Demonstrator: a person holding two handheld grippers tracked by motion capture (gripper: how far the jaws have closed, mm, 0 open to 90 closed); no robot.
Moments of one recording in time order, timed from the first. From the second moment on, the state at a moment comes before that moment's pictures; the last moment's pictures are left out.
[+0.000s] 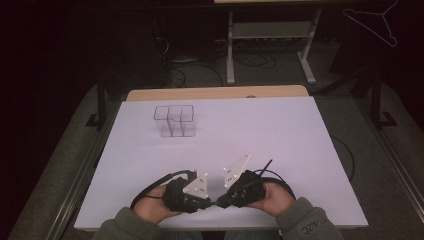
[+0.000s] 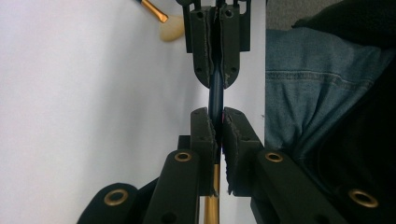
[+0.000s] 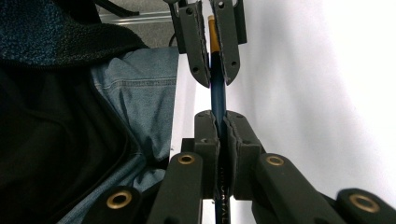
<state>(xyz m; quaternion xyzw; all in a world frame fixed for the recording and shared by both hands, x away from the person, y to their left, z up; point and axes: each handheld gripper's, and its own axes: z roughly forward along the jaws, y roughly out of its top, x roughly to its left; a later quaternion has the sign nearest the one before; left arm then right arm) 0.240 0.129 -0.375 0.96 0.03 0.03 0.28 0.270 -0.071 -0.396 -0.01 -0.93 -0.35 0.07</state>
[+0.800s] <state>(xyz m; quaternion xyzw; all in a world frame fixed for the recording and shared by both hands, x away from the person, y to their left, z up) 0.259 0.148 -0.376 0.92 0.16 0.00 0.35 0.279 -0.099 -0.375 -0.18 -0.90 -0.39 -0.05</state>
